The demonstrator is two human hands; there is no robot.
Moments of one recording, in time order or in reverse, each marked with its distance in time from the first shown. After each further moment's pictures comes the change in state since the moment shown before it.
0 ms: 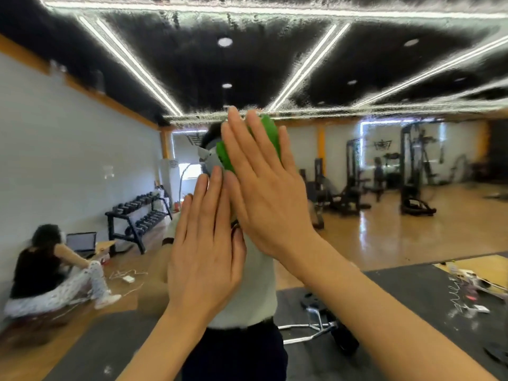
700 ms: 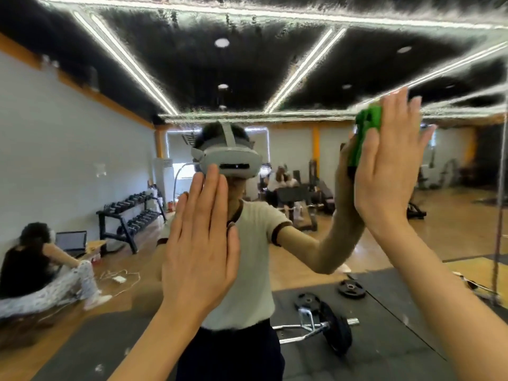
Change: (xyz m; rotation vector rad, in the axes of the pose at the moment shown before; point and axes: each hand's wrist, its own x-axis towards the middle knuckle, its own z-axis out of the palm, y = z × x) left_hand 0.001 0.002 -0.001 0.054 -0.013 0.004; right_hand -0.018 0.124 -0.045 -0.134 0.142 0.491
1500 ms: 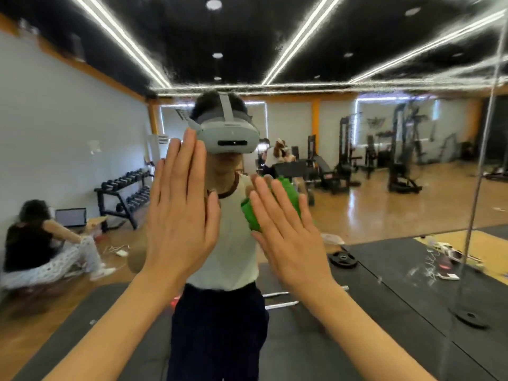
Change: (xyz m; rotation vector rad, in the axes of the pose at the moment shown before) left_hand 0.000 0.005 -0.008 -0.082 -0.030 -0.034; right_hand -0.152 -0.028 0.002 -0.034 -0.234 -0.555
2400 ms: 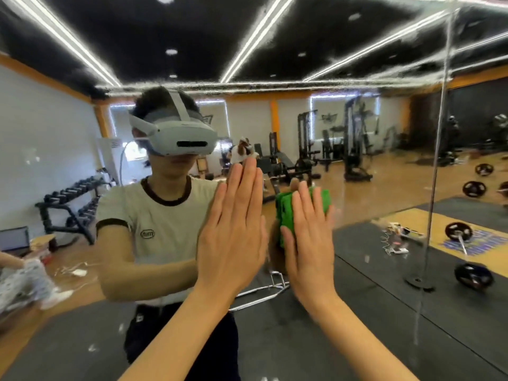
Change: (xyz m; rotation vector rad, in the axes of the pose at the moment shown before) left_hand -0.024 0.036 0.033 0.031 -0.065 0.202; right_hand -0.024 -0.019 -0.005 0.198 0.065 0.430
